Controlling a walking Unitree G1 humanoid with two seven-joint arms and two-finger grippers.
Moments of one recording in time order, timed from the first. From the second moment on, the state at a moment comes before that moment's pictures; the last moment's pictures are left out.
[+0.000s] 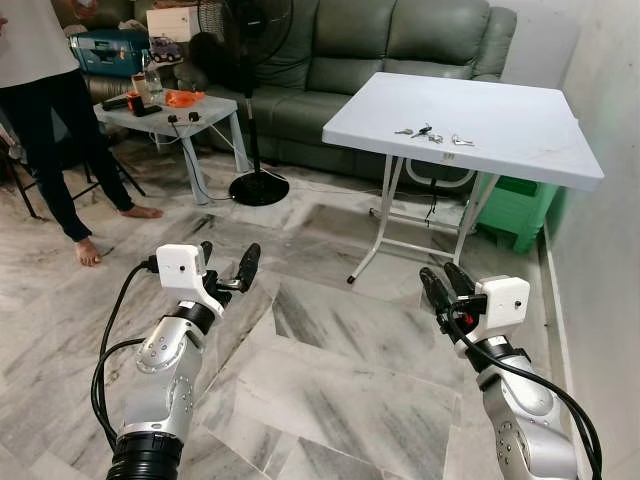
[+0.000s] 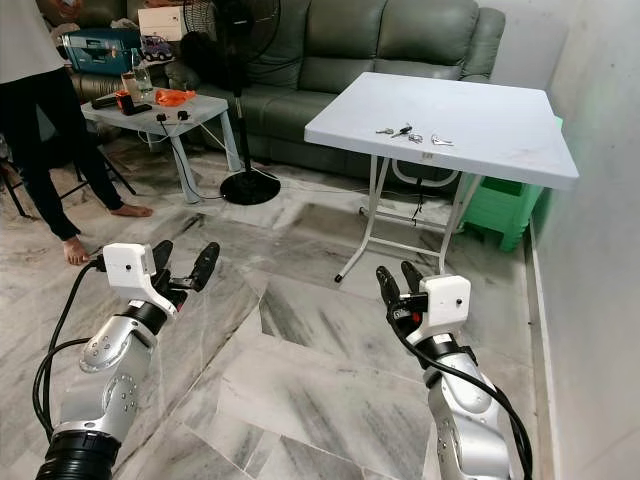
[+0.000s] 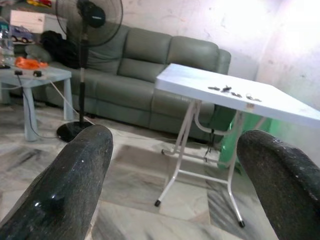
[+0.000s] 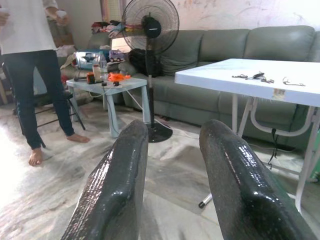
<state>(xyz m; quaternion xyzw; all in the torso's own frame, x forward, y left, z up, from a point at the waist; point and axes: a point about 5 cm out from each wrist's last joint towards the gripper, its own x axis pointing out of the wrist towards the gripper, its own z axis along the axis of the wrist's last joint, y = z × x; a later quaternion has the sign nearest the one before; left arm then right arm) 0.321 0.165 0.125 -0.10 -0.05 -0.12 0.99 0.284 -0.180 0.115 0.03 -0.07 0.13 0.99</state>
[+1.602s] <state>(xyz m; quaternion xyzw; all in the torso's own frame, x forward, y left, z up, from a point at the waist) 0.326 0.159 0.122 -0.11 -0.05 -0.13 0.99 0.290 -0.184 0.121 0.02 -0.08 0.12 0.99</state>
